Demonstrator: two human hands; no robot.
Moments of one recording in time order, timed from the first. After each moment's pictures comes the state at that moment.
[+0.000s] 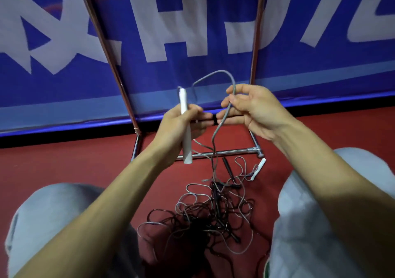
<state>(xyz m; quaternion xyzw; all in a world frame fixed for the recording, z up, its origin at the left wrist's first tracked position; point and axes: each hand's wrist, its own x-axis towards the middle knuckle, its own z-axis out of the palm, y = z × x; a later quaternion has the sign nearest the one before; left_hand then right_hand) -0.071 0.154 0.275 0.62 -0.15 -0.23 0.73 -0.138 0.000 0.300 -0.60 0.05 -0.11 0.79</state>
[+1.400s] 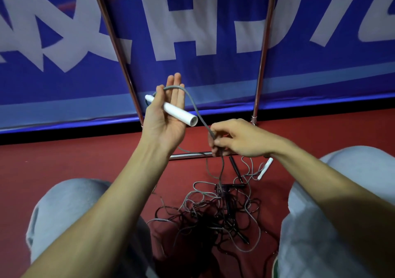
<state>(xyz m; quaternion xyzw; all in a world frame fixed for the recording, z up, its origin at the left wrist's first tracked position) -0.058 0.189 0.301 0.16 0.00 -0.23 0.96 -0.133 0.032 0.269 -0.91 -0.06 0.04 0.40</state>
